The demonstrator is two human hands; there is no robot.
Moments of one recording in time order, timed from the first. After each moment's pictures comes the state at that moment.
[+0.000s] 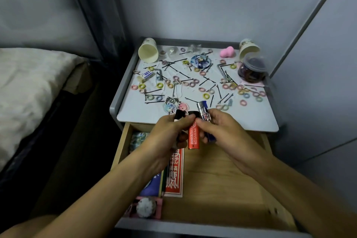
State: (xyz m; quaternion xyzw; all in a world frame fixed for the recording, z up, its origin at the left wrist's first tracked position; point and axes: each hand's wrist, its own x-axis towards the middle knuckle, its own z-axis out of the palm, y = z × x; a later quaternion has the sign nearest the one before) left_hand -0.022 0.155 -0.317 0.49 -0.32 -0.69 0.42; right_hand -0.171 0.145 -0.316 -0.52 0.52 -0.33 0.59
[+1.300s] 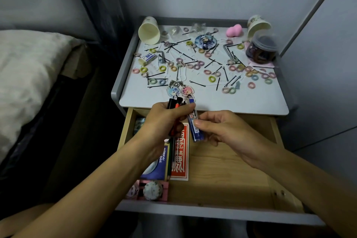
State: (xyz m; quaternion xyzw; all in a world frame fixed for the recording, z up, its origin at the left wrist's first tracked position) left_hand -0.002 0.155 -0.333 0.56 -0.34 -0.64 0.40; right_hand -0.172 0.158 -0.335 -0.53 0.50 -0.24 0.64
